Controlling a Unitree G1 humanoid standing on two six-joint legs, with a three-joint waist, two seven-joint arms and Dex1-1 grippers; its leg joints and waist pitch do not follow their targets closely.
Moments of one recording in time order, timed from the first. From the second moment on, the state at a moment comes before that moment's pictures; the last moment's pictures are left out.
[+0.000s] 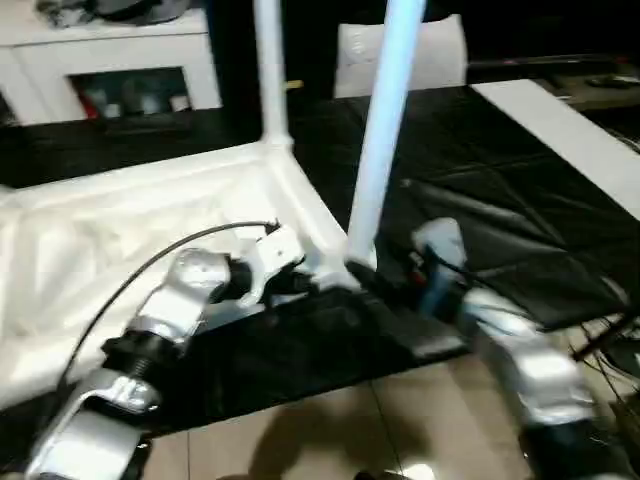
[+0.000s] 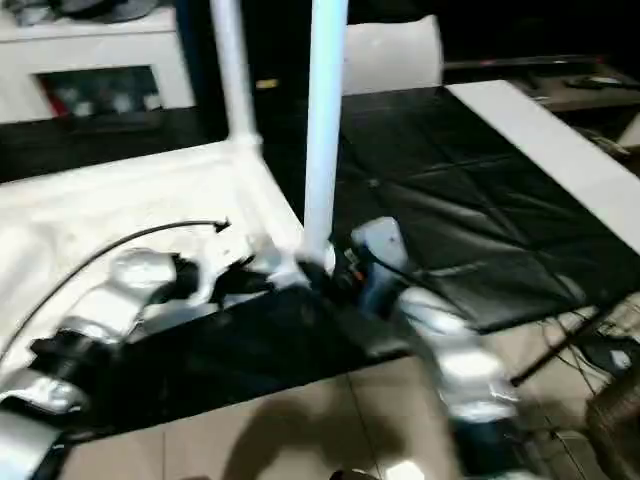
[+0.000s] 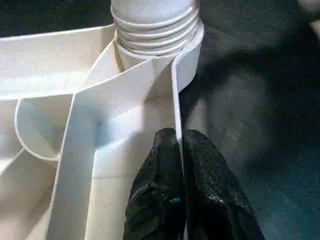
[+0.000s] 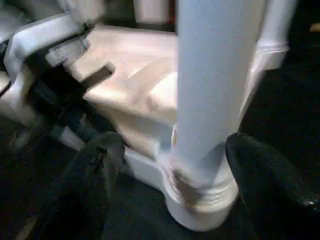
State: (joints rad) left arm -0.58 0.41 -0.30 0.56 0.02 0.04 -1.16; right arm -0.22 -0.38 0.09 0.00 0.31 0.33 0.84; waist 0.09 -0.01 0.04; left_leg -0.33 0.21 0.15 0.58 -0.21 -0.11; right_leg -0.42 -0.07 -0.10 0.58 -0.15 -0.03
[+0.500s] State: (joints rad) left arm -0.59 0.52 -0.39 0.56 -0.01 -0.12 -1.51; right arm -0.27 -0.55 0.21 0.04 0.34 0.30 1.21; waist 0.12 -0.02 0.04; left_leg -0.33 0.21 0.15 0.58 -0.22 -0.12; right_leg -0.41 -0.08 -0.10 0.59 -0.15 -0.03
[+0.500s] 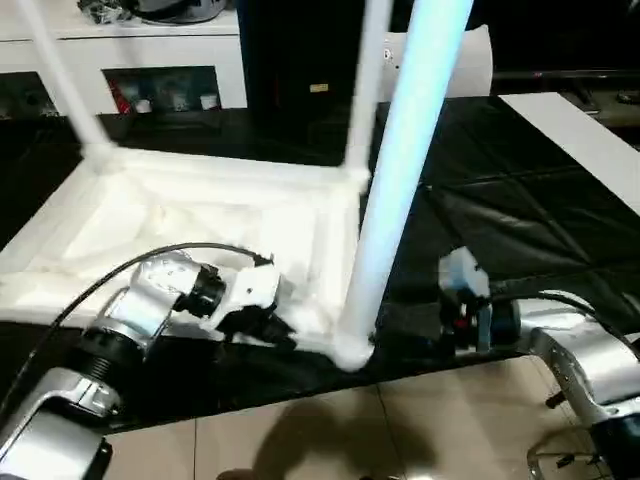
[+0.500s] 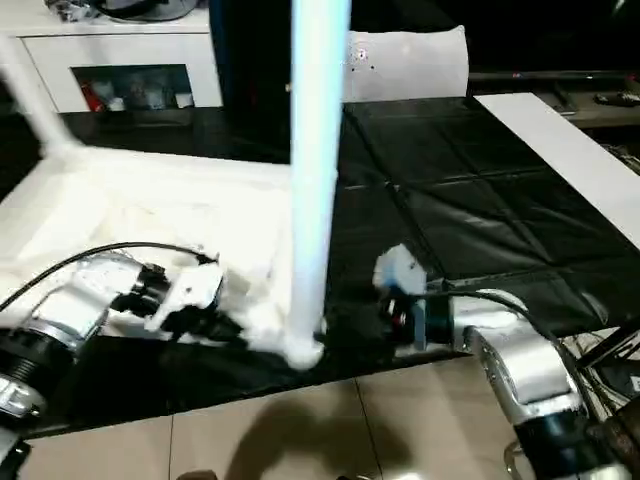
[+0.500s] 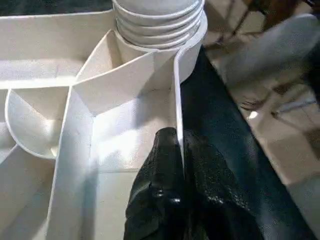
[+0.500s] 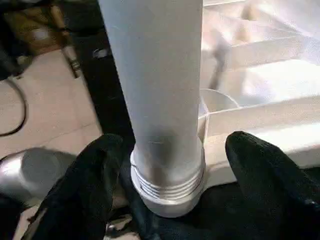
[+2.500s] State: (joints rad) left arm -0.63 0.27 -0.25 0.62 0.07 0.18 -0.97; right arm -0.33 -0.06 0.02 0.21 0.19 0.30 0.48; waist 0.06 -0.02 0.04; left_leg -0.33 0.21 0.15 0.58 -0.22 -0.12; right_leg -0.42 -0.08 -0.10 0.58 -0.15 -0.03
